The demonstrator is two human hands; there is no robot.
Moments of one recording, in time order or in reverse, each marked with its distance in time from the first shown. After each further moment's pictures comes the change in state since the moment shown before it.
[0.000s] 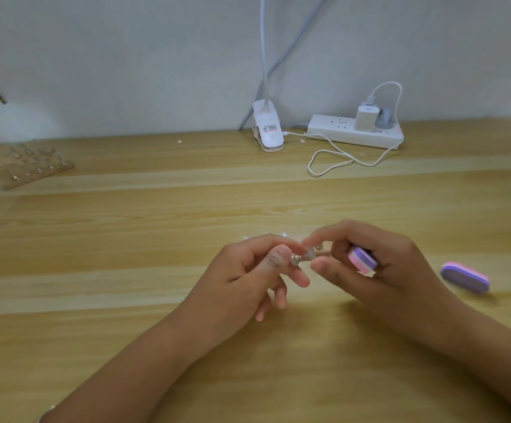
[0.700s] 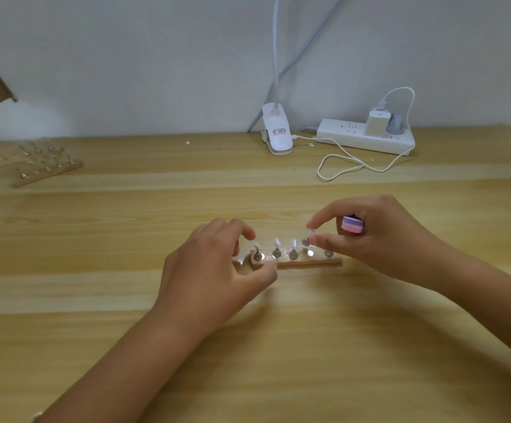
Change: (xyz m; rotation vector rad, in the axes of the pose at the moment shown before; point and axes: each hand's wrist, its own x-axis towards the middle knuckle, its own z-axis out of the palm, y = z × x) left_hand 0.003 0.001 -0.027 1.048 0.393 -0.091; right_hand 0.051 0.022 -0.009 -0.053 -0.184 0.222
